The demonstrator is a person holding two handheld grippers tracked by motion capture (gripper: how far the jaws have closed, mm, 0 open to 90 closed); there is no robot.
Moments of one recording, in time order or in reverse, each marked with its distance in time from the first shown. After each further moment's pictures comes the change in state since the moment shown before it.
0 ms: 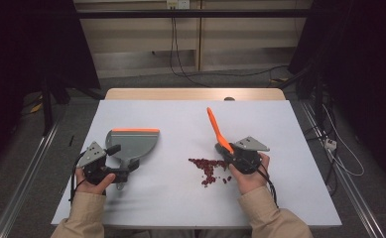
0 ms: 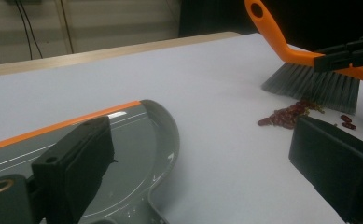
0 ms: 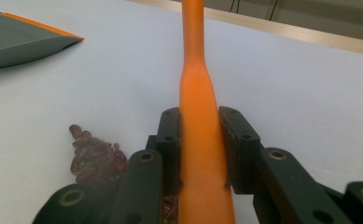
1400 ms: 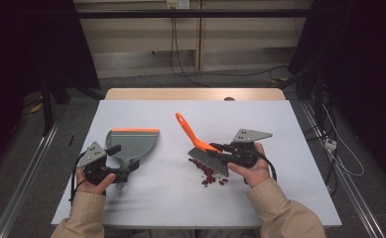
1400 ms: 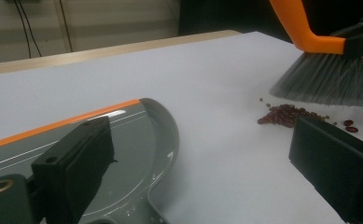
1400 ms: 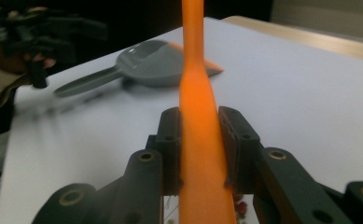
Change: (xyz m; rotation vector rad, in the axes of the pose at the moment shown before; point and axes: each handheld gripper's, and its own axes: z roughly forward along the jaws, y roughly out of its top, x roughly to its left) left arm 0.000 -0.001 0.001 0.006 -0.001 0.000; right arm -0.009 0.026 0.002 -0.075 0.589 -0.066
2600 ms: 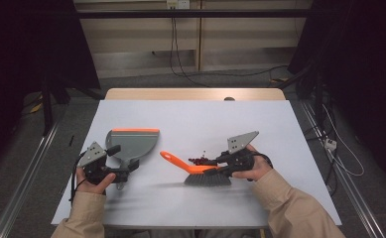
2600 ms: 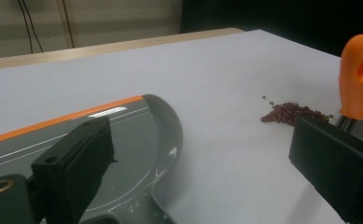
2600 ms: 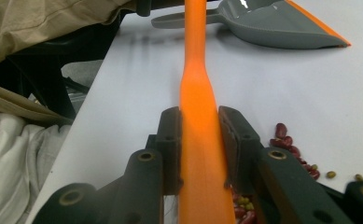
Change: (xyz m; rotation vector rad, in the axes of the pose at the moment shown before) left arm 0.002 -0.002 0.001 0.006 0.006 -0.011; right arm -0.023 -0.019 0.020 0.143 0.461 -0.226
